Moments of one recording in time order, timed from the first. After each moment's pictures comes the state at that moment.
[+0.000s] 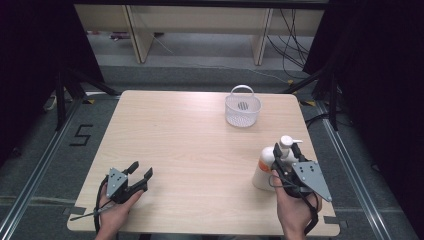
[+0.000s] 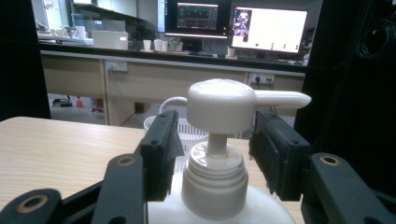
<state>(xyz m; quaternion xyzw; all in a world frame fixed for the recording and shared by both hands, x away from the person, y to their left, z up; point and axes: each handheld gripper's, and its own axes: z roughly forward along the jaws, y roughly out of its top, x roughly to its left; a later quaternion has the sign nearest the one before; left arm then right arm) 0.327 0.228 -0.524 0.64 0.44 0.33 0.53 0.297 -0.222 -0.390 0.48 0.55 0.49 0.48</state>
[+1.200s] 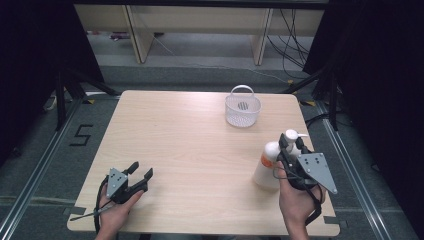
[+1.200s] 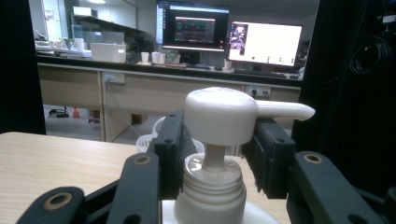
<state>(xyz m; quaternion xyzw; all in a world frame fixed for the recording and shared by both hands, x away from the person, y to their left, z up) 0.327 0.228 -0.523 0.64 0.44 0.33 0.53 0.308 -0.228 -0.374 0.47 0.54 0.50 0.49</state>
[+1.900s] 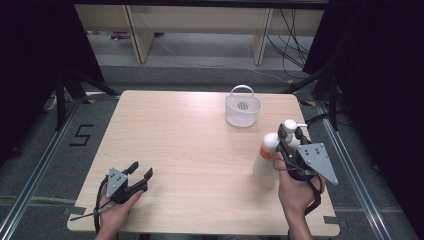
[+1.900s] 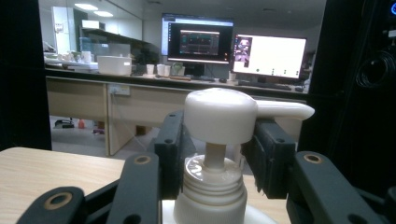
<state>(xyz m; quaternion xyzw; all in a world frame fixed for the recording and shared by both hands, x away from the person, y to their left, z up) 0.327 0.228 -0.523 0.64 0.45 0.33 0.53 0.322 -0.224 -0.358 0.45 0.53 0.52 0.49</state>
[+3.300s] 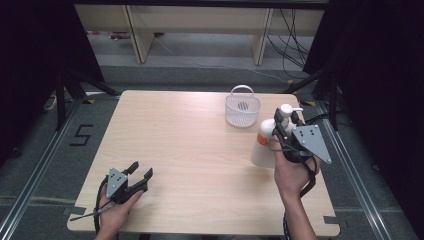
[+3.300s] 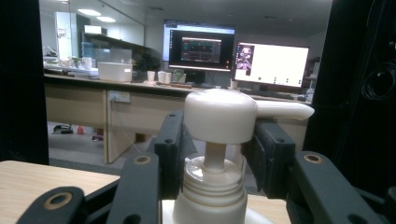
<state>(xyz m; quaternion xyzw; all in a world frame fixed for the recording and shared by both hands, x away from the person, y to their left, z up) 0.326 0.228 -0.523 0.64 0.44 0.33 0.53 0.355 -0.218 -0.342 0.44 0.53 0.52 0.50</state>
